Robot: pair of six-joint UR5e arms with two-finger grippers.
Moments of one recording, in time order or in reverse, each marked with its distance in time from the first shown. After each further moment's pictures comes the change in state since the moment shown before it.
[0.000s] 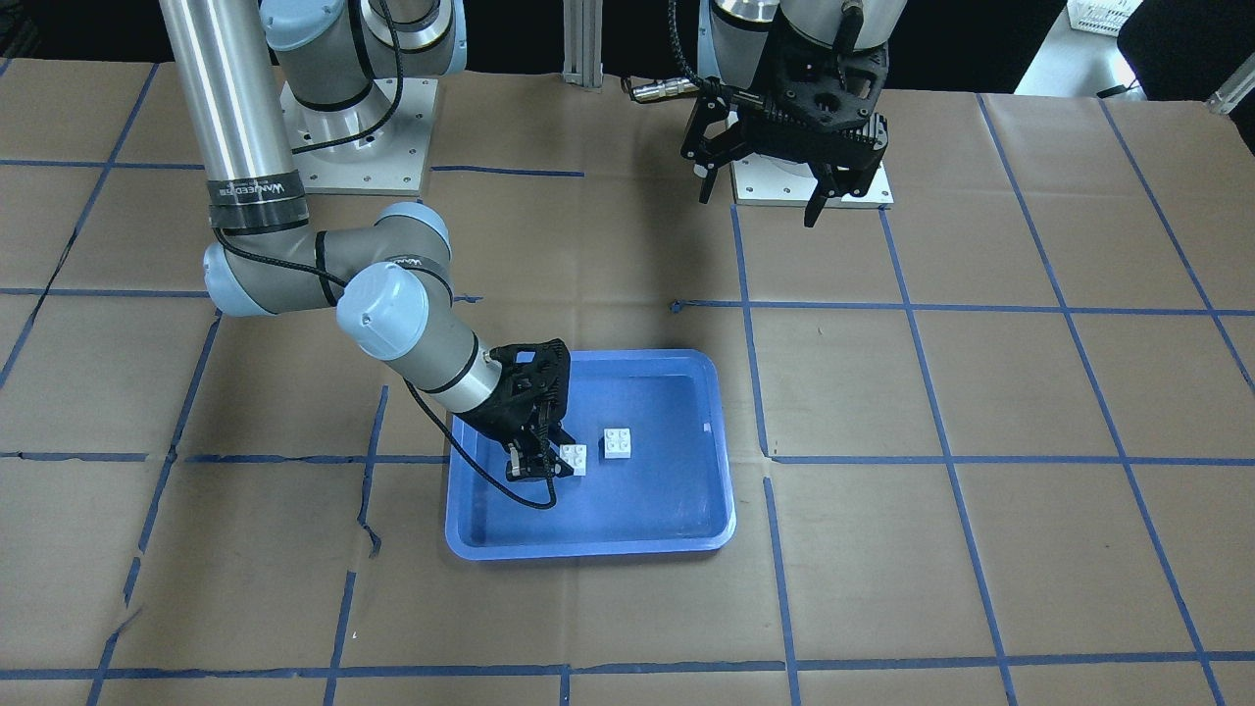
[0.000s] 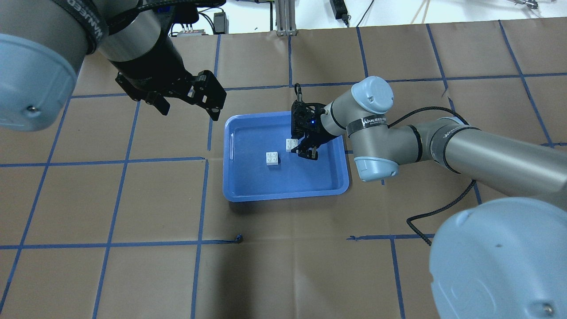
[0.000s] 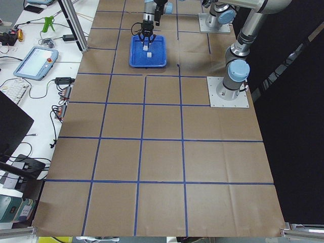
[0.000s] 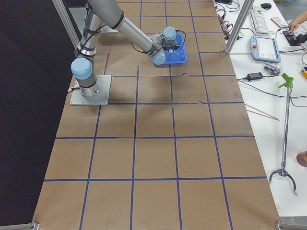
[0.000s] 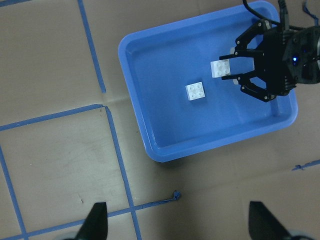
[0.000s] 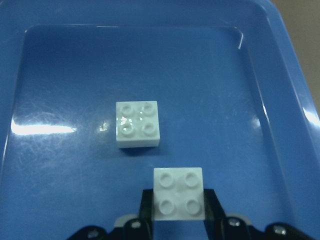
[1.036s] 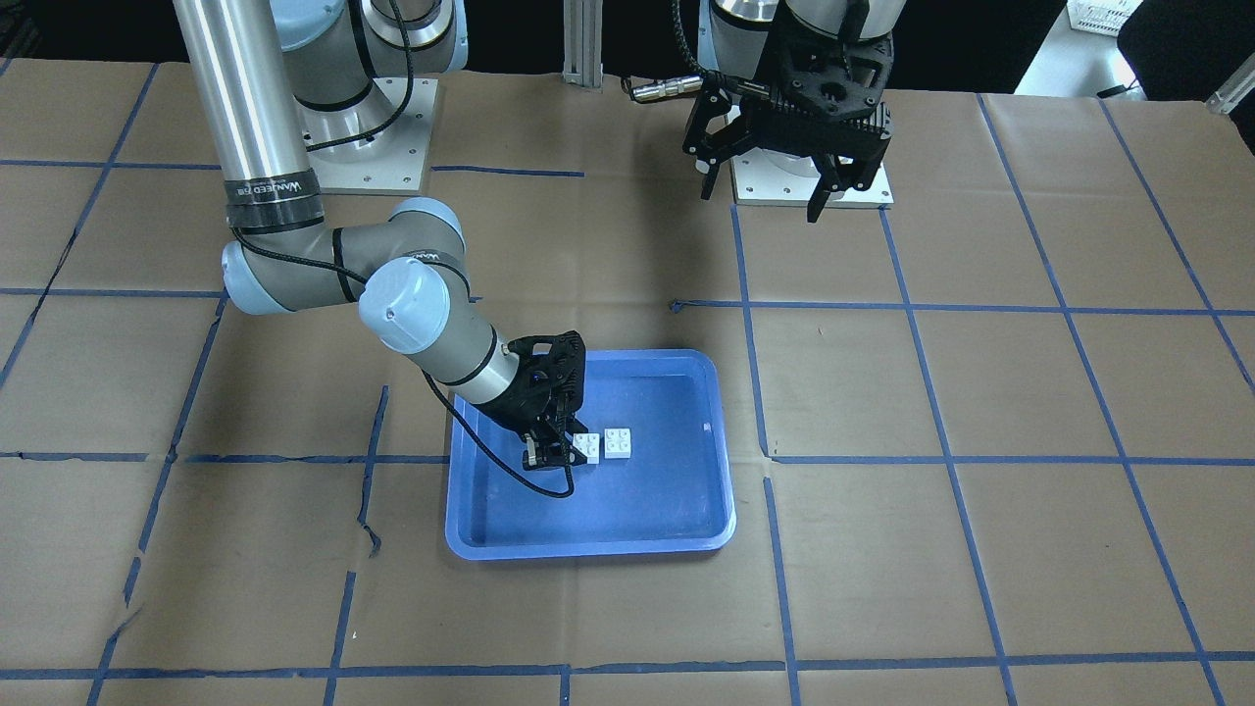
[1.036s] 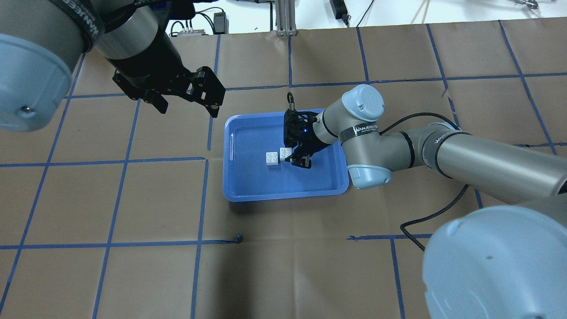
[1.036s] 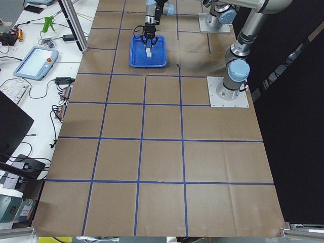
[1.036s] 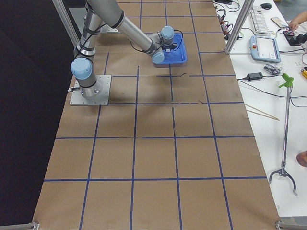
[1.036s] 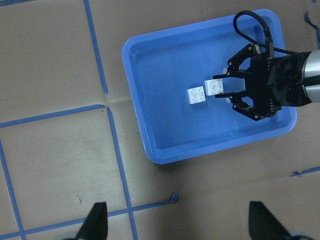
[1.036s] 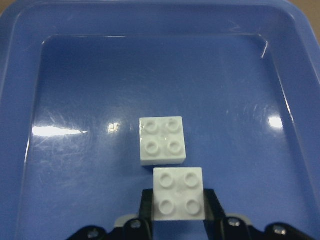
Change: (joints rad) left arm 0.001 0.005 0.005 0.000 0.001 -0.011; right arm 0.025 0.001 0.008 0.002 -0.002 0.023
